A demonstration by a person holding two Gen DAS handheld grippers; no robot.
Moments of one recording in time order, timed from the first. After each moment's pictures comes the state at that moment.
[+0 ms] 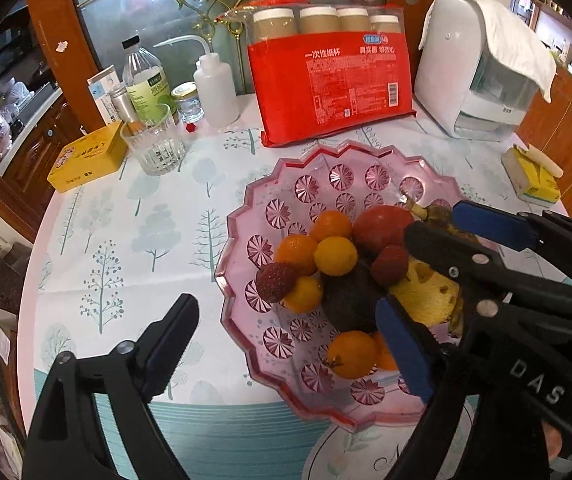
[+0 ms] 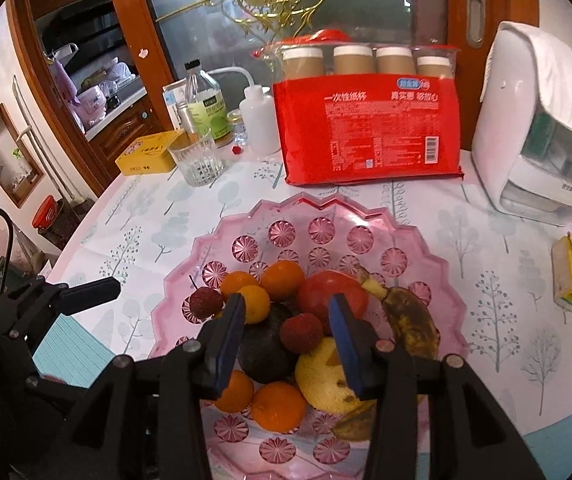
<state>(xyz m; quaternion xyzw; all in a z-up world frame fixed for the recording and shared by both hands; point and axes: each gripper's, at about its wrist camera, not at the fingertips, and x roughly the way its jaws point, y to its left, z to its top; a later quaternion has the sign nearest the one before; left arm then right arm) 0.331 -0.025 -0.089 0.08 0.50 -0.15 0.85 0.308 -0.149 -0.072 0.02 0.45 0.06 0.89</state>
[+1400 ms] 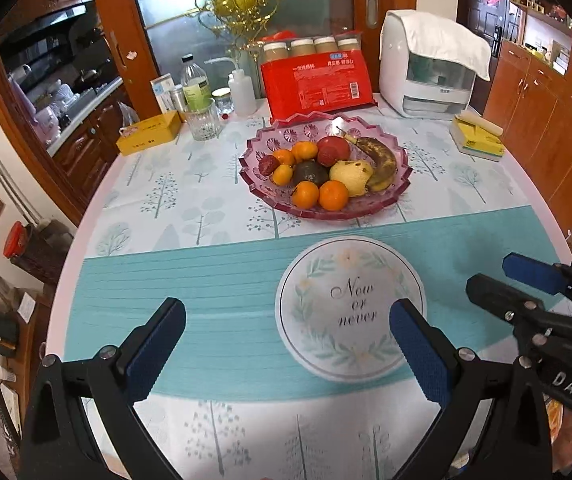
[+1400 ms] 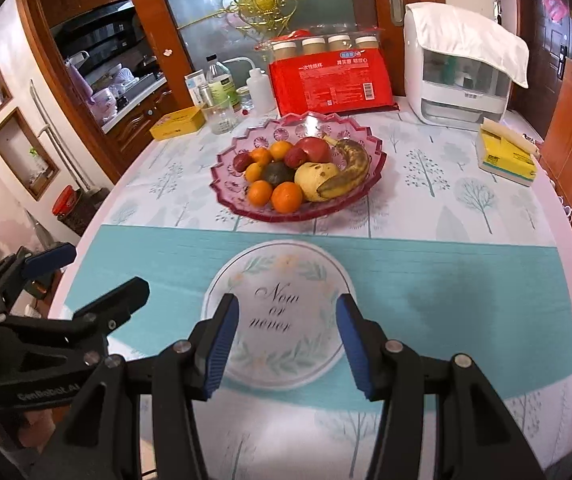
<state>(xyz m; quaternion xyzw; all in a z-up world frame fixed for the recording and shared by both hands) 0.066 0.007 -0.014 0.08 0.46 -0.11 0.88 0.040 -0.159 -0.034 0.06 0.46 0.04 0.89</state>
